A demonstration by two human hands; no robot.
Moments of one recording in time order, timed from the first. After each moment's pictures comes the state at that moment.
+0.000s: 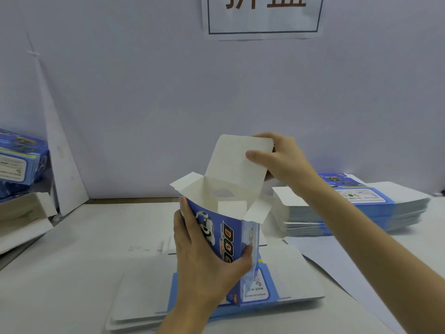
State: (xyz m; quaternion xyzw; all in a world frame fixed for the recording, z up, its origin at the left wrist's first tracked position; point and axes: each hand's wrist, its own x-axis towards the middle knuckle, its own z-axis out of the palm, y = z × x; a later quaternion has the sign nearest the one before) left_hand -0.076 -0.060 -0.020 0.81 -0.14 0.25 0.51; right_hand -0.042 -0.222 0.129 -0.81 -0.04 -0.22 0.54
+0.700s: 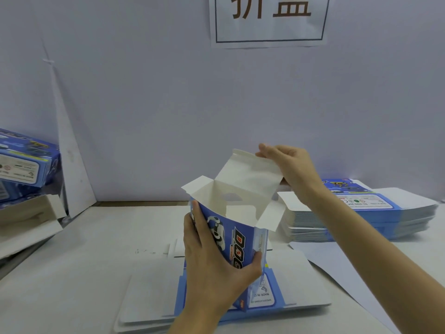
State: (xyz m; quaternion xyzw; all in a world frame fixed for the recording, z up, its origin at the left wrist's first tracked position) left_hand -0.078 -0.060 -0.020 0.82 -0.14 0.24 0.49; right_hand -0.033 -0.232 0.116 -0.75 0.00 -0.23 0.61
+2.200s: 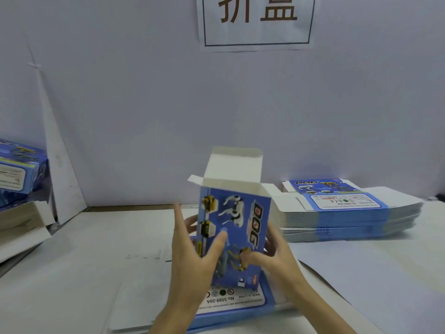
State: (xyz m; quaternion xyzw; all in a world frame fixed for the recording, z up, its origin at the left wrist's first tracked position) left_hand -0.059 -0.053 -0.018 0.73 -0.14 0.18 0.65; right_hand -0.079 -0.219 -0.033 -0.70 -0.07 -0.13 0.70
